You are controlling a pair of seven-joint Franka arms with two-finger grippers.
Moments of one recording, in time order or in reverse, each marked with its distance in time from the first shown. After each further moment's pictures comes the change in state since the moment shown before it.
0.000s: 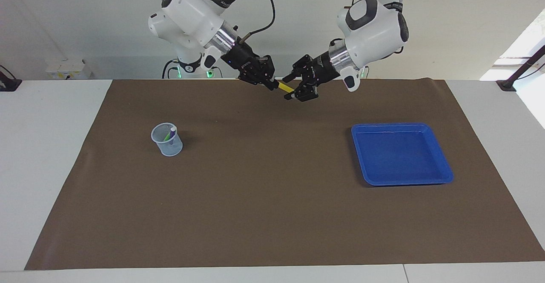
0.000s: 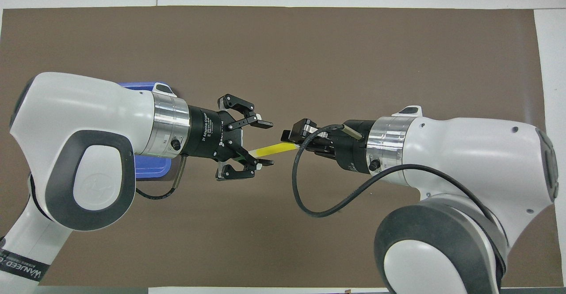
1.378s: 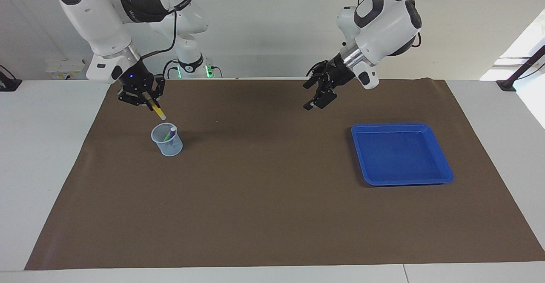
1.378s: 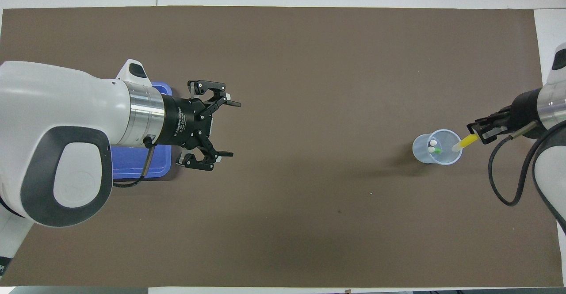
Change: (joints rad) left arm 0.064 -0.012 0.007 0.016 0.254 -0.016 0.301; right arm -0.468 0.031 -0.026 0.129 -0.721 -0.496 -0.925
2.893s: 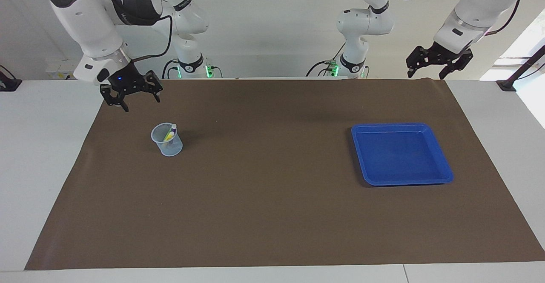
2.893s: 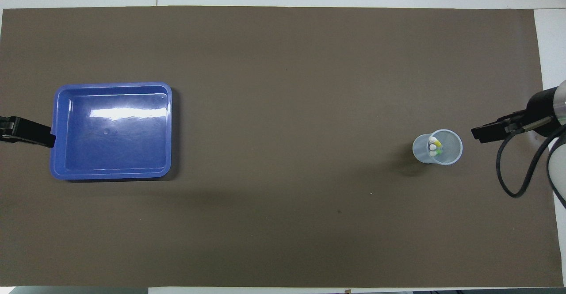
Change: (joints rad) left arm 0.295 -0.018 0.059 0.281 0.663 -0.547 1.502; right arm -0.025 0.011 0.002 0.079 -0.059 -0.077 0.133
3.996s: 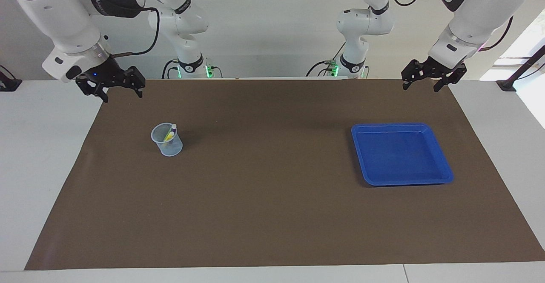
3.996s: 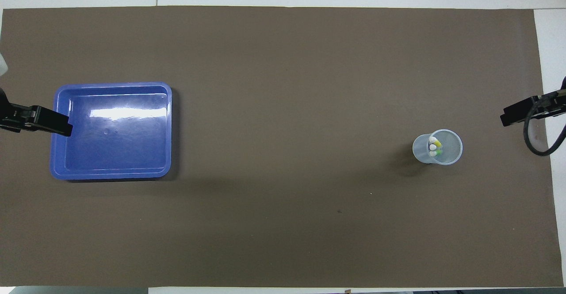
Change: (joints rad) left arm -0.004 0.044 -0.009 0.013 -0.024 0.036 -0.008; right arm 0.024 0.150 -0.057 0.281 -0.061 -0.238 0.140
